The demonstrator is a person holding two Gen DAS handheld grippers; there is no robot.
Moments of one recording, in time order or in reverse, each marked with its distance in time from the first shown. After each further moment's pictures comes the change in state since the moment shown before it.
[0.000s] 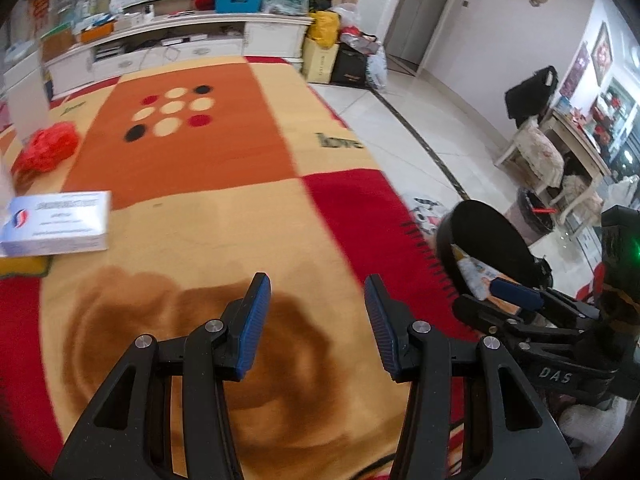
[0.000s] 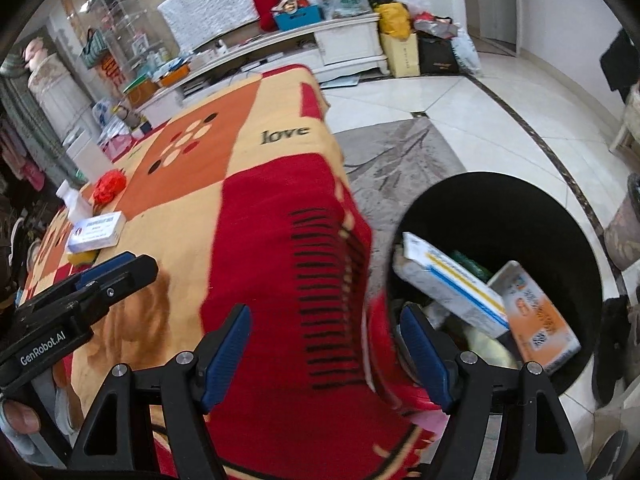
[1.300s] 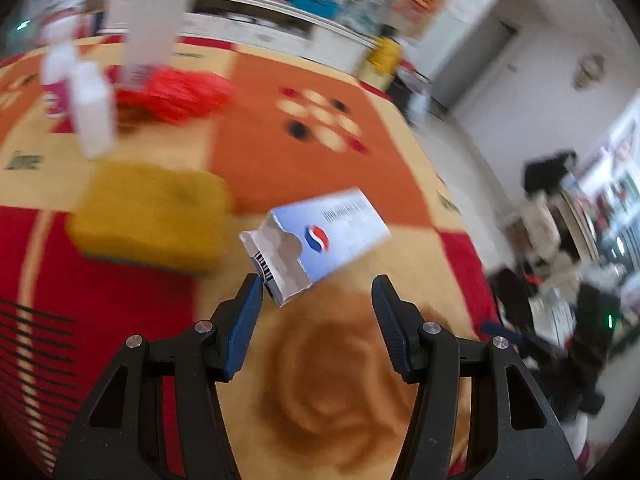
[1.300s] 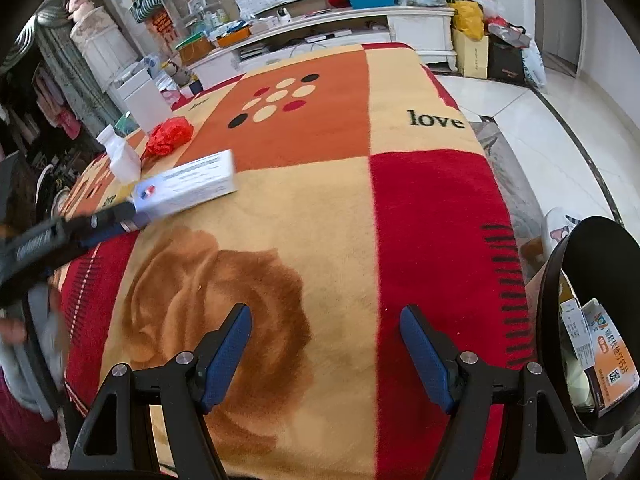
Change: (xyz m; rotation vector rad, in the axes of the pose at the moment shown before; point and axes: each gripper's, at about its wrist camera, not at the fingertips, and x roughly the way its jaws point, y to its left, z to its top) left arm -0.039 0.162 -0.004 -0.242 -0.019 -0.096; right arm 0.039 0.103 0.007 -0.151 0.072 0.103
